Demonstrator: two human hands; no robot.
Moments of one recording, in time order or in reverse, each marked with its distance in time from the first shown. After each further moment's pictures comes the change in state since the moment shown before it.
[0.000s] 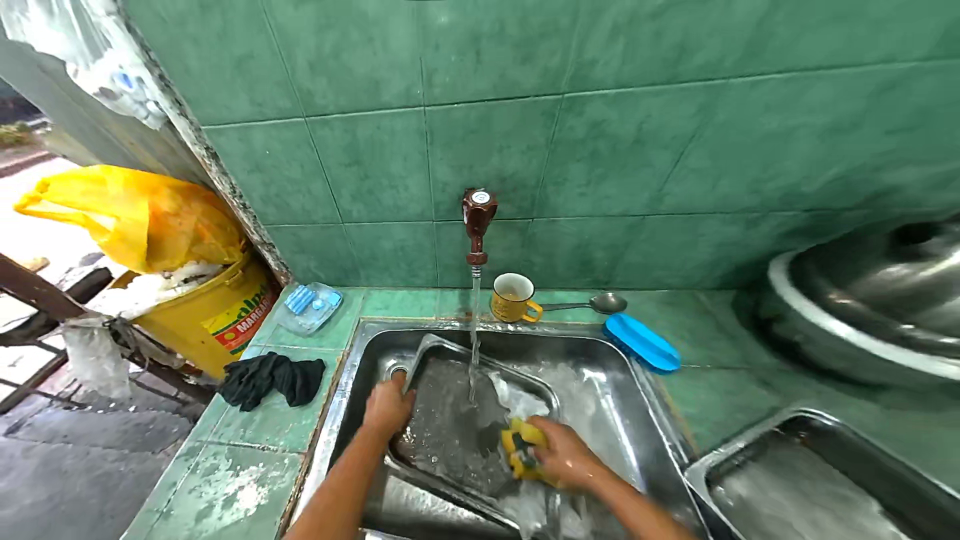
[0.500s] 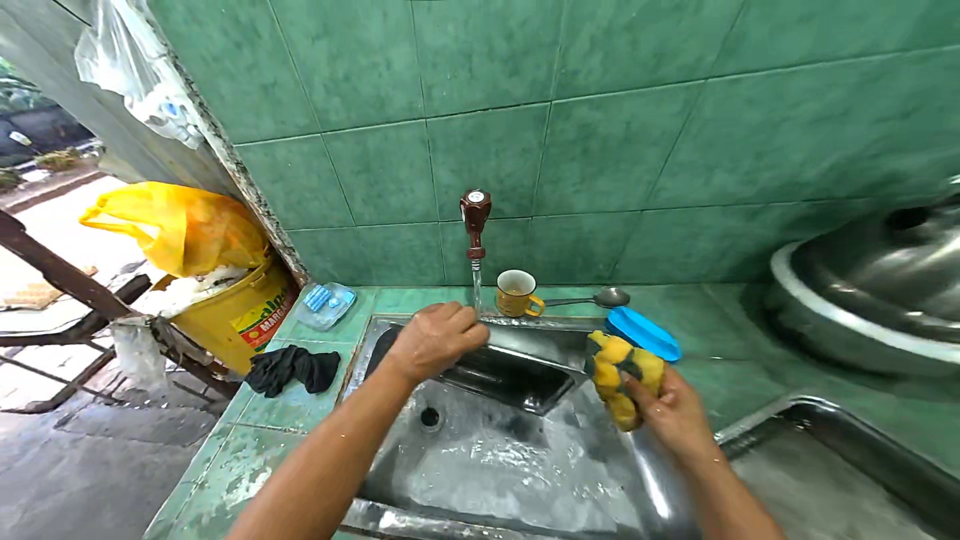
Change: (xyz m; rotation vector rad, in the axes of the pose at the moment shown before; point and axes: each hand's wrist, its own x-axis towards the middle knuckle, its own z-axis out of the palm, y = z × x) left_hand -0.058 0.118 -0.095 0.420 0.803 1.422; right_hand -0.068 0.015 -0.076 0.740 0.845 -0.206
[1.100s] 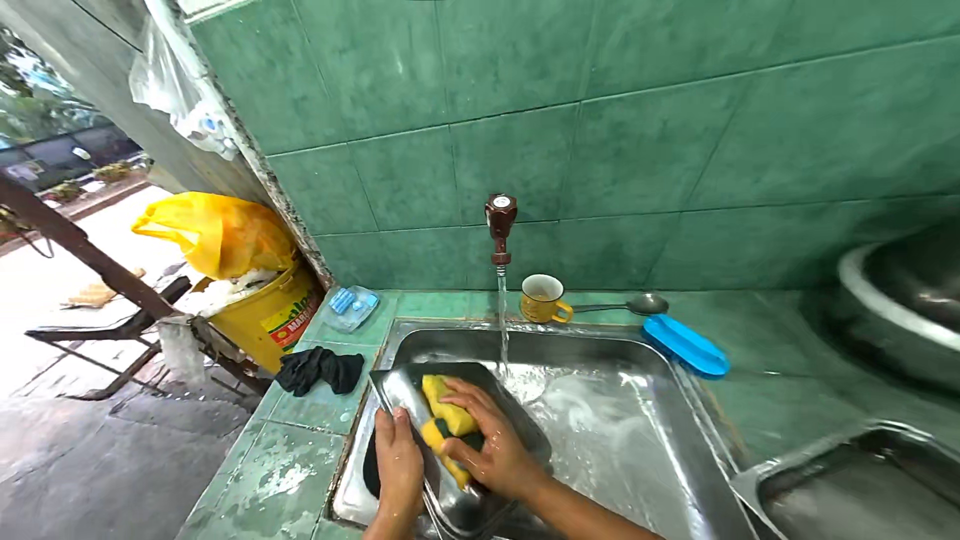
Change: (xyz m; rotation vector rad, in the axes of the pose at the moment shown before) left_hand -0.095 0.118 -0.021 -0.765 0.566 -1.885; right_hand -0.081 -0.043 0.200 0.118 -0.642 -0.505
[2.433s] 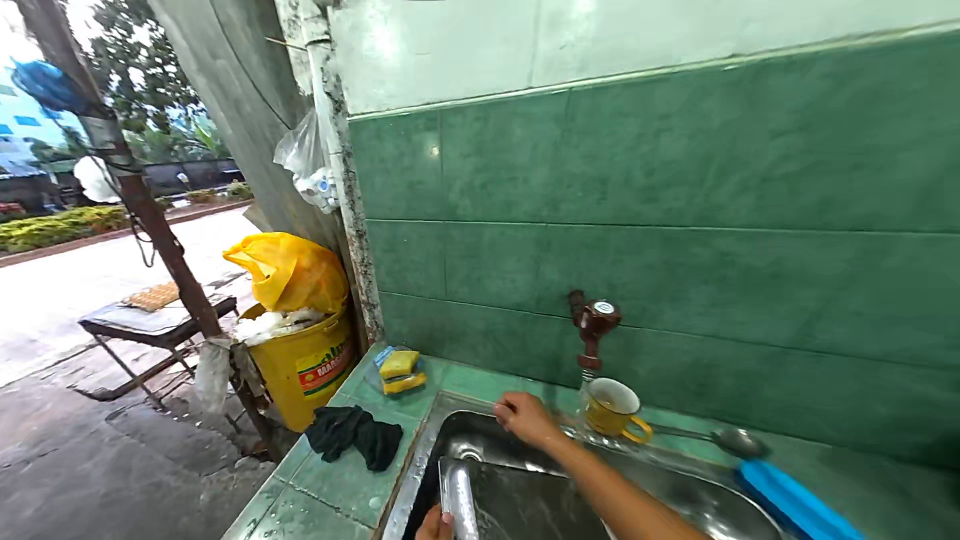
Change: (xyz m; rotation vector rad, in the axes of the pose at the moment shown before) left_hand 0.067 -0.071 -0.024 0.174 -0.187 -0.151; right_hand 0.197 0.078 -0.028 -0.429 -0.356 0.588
